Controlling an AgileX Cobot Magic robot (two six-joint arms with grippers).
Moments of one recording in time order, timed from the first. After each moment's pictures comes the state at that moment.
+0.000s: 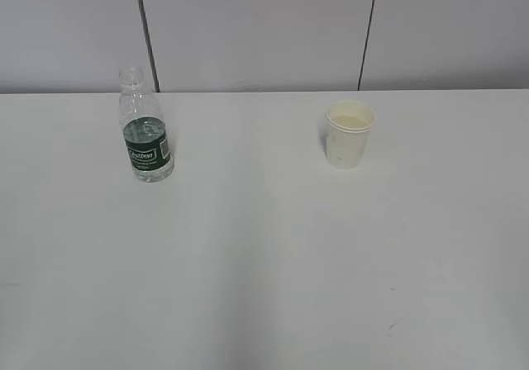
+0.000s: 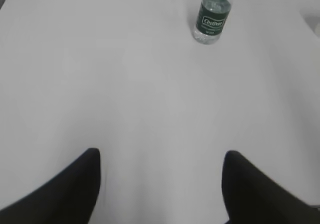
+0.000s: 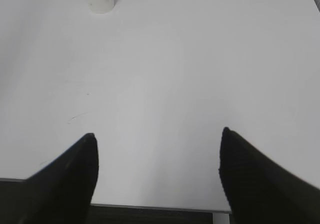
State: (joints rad) left arm -0.16 -0.02 -0.54 0.11 1.18 -0.17; right arm 0.08 -0.02 -0.49 -0.06 1.17 0.06
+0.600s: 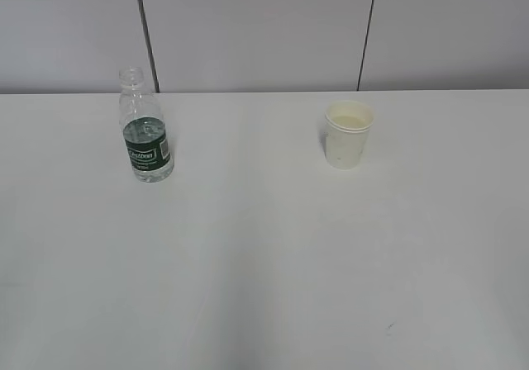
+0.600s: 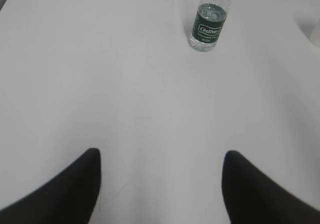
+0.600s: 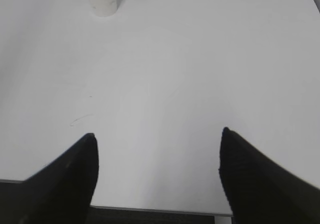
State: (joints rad) left arm -0.16 -0.02 -0.51 0.11 1.11 -0.17; right arm 0.08 -0.02 -0.49 -0.06 1.15 0.05
